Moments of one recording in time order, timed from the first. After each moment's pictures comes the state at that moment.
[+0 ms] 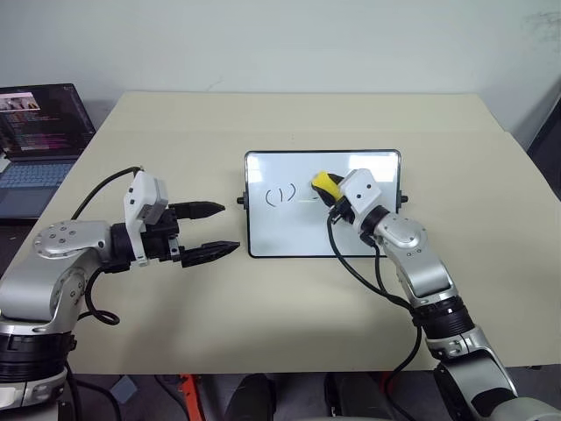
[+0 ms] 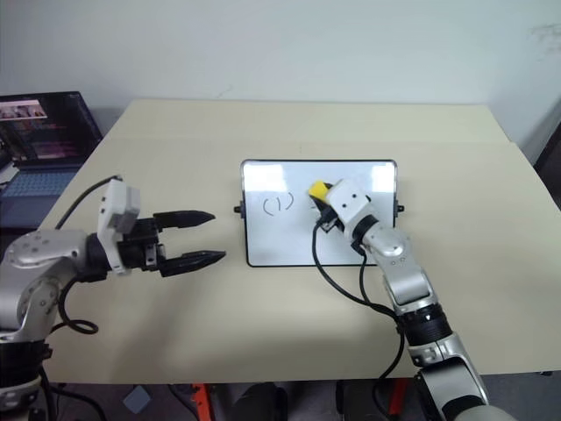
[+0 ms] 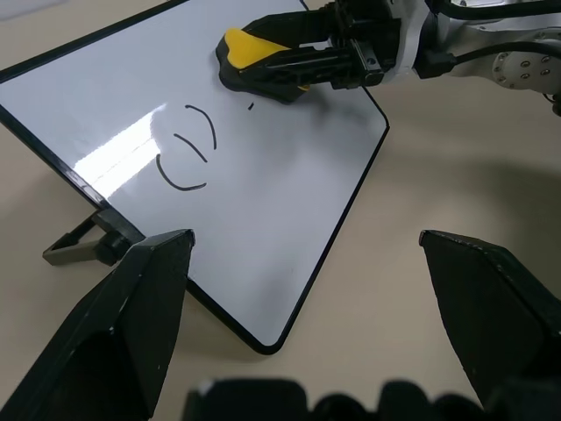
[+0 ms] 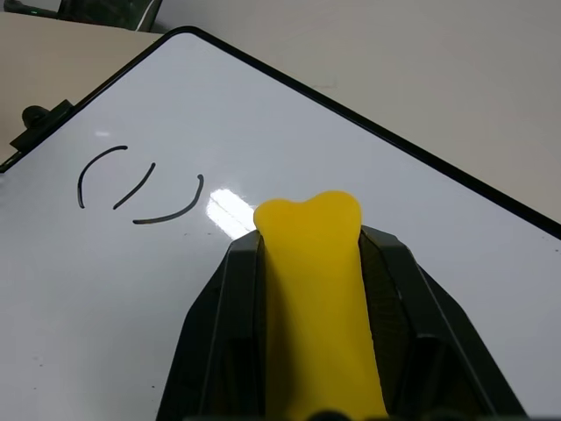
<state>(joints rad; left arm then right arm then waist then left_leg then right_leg) -0.27 0.88 0.21 -0.20 -0.61 0.54 -1.14 -0.54 -0.23 0.20 0.05 -0.07 0.16 0.43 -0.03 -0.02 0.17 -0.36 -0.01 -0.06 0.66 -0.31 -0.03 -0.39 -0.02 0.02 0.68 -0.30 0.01</state>
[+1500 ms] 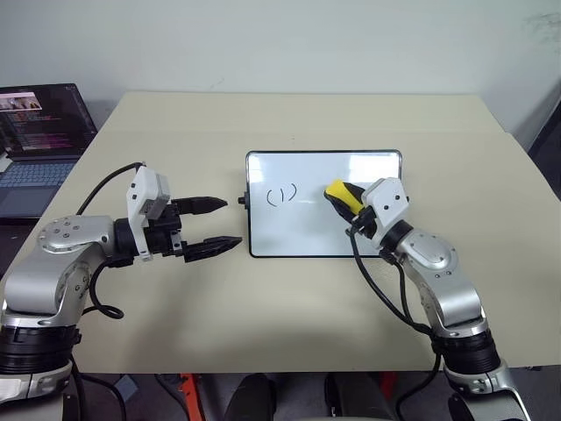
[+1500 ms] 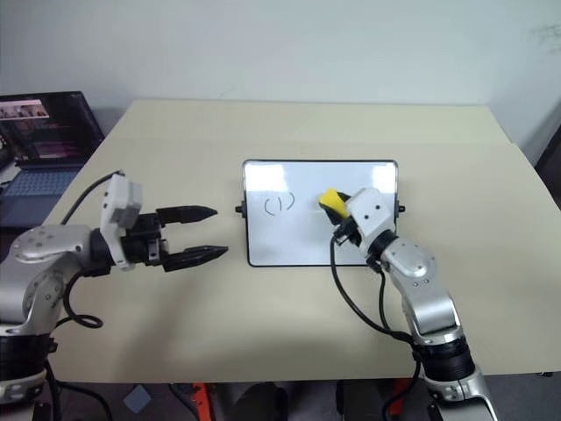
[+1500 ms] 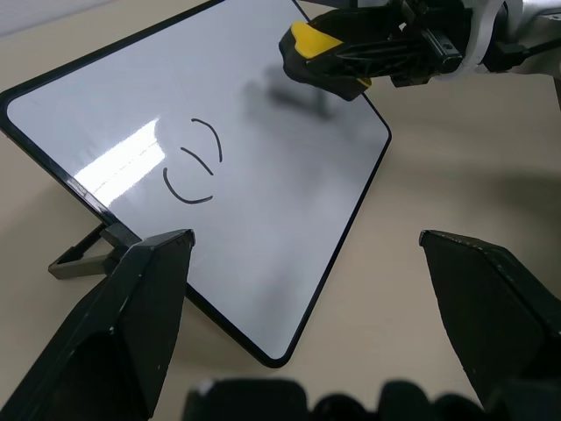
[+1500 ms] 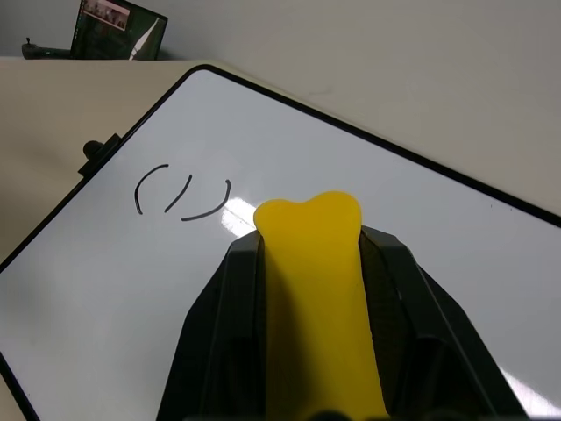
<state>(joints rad) -0.31 0.87 0.18 -0.16 -0.61 0.51 -1.15 -0.34 -0.28 0.13 -0.29 0.04 0.36 0.45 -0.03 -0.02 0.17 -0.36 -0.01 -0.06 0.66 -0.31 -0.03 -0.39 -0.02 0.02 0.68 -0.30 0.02</state>
